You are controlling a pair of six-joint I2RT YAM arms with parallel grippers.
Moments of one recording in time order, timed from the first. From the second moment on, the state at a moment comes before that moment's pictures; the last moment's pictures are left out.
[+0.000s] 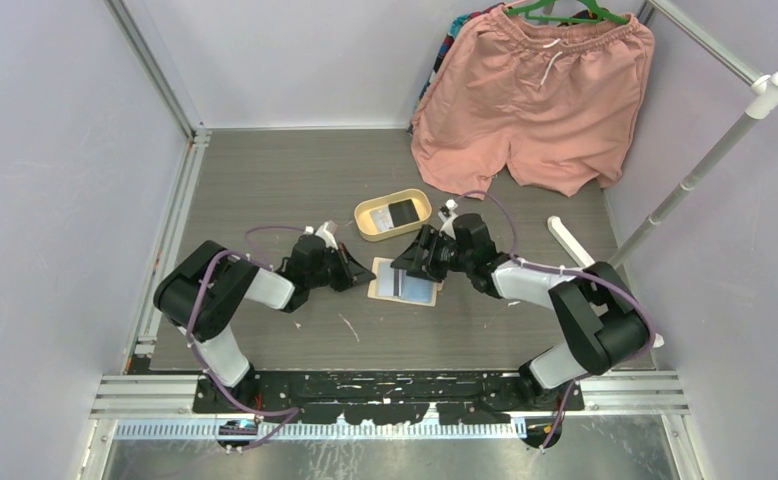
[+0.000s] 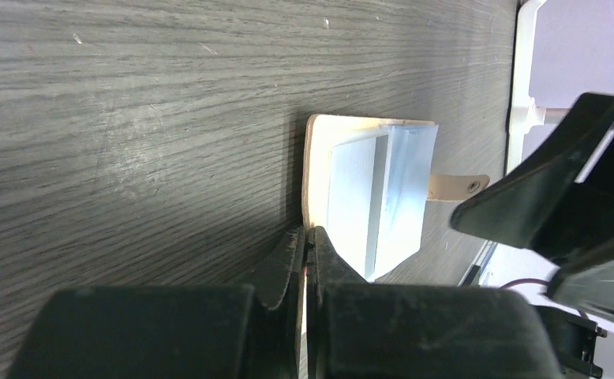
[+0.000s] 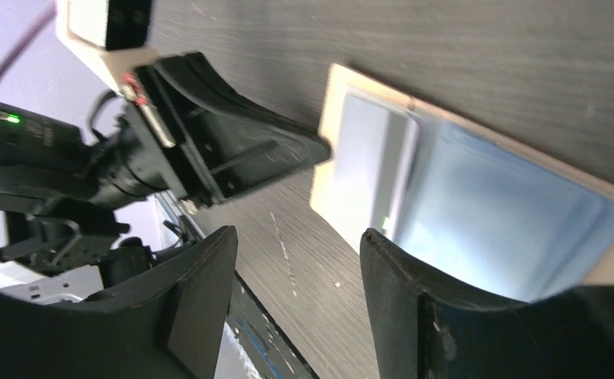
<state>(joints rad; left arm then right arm) -0.53 1.75 0.48 0.66 0.33 -0.94 0.49 1.50 0.57 0.33 -0.50 0.91</state>
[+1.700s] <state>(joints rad) -0.52 1.76 0.48 0.68 0.31 -0.94 0.49 1.83 0.53 0.87 -0.57 1.19</state>
